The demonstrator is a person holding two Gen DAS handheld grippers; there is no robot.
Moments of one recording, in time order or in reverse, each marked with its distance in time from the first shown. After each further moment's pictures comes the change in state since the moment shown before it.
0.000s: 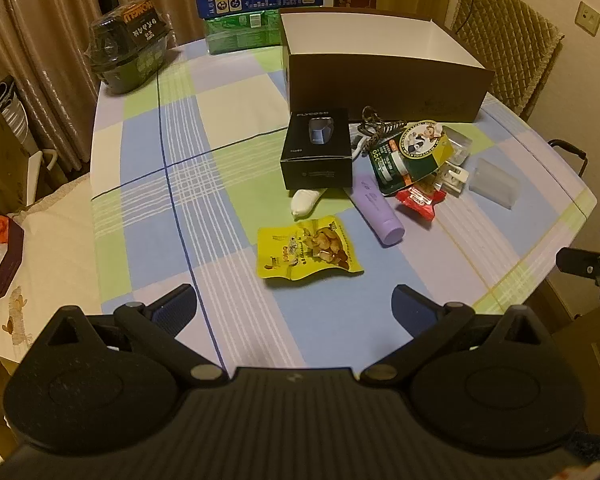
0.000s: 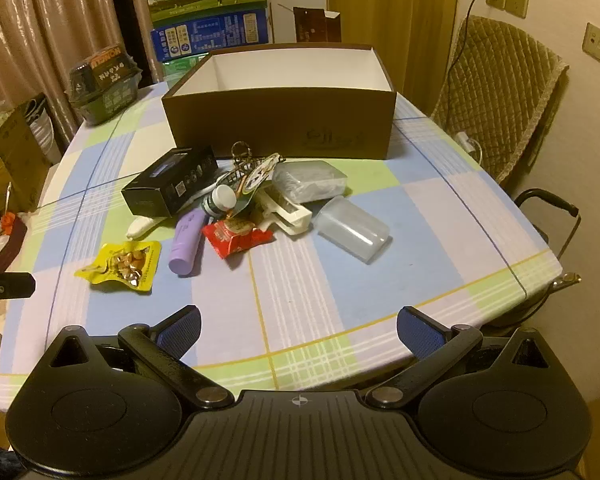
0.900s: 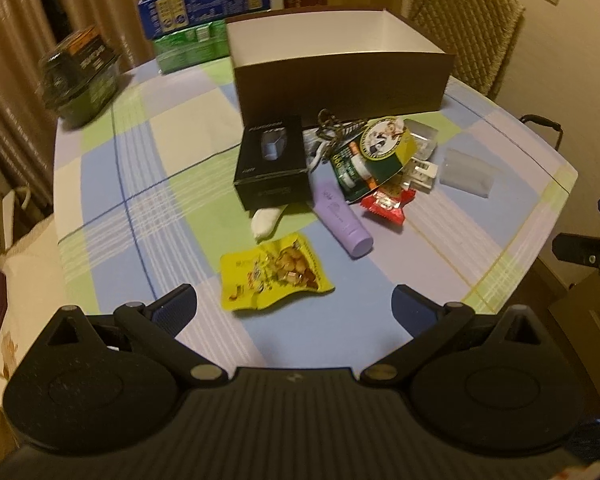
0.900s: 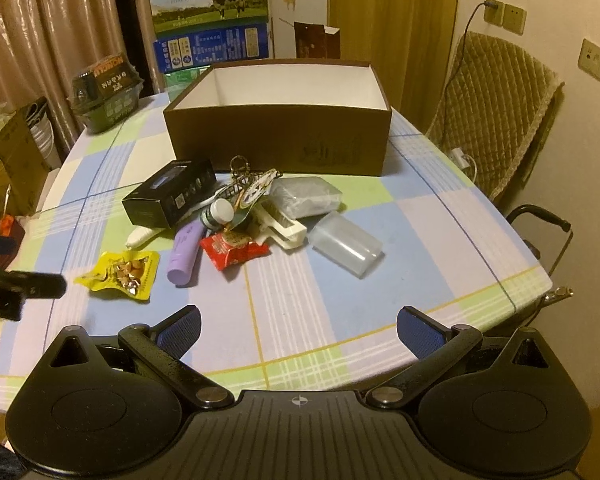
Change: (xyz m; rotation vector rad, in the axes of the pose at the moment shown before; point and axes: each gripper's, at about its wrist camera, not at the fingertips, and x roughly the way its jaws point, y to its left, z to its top) left arm 0.018 -0.028 0.020 0.136 -0.018 -0.054; right arm -0.011 -0.001 0.001 -0.023 -0.043 -0.013
